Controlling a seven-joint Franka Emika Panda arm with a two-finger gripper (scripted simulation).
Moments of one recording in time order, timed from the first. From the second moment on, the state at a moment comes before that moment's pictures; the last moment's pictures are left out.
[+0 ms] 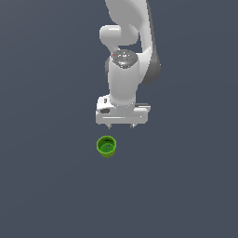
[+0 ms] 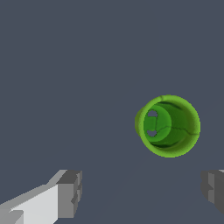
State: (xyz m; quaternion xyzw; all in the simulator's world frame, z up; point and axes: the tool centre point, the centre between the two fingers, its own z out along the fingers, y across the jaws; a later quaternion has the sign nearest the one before) arm 0.005 0.010 0.181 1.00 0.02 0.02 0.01
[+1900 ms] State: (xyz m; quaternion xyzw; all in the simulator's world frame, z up) arm 0.005 0.001 0.109 0.92 0.29 -0.18 0.20
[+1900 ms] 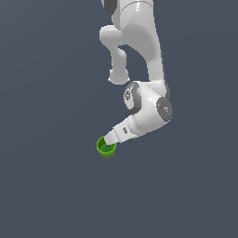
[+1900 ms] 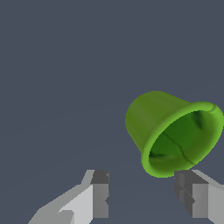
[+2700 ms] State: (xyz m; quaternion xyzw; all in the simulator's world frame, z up) arm 0.013 -0.009 0.094 0.85 0.37 -0.25 0.28
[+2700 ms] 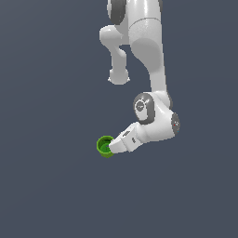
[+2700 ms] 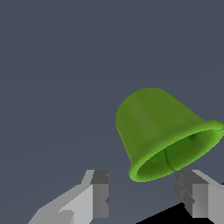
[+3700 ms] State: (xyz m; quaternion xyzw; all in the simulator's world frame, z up) arm 0.006 -0.029 0.074 0.85 0.37 -0.25 0.28
